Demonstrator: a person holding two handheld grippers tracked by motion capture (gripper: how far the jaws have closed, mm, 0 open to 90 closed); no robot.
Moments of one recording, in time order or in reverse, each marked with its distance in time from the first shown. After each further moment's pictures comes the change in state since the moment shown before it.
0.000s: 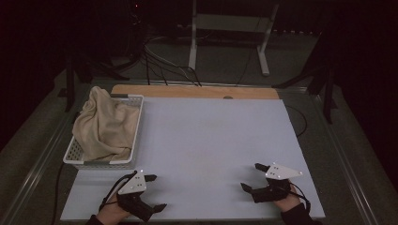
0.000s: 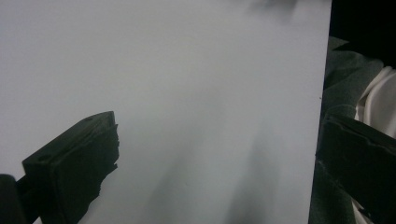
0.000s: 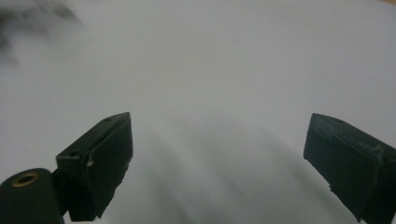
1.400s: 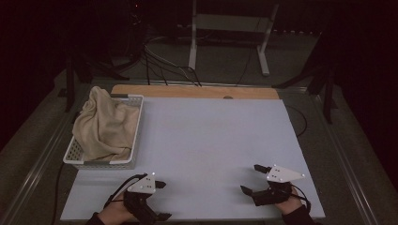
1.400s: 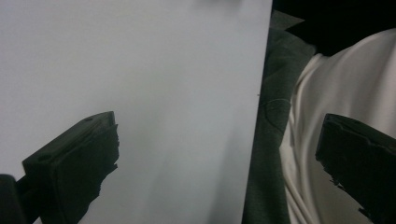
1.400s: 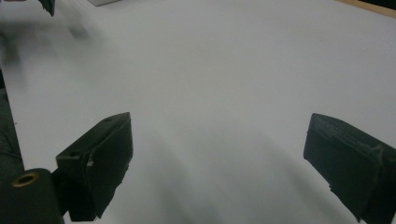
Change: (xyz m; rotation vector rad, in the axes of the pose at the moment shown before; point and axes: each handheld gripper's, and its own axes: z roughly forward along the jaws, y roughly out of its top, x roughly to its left) left arm -0.013 0.027 0.005 0.111 -0.186 0.024; right arm 0.007 0.005 -0.008 -0.031 0.042 -0.024
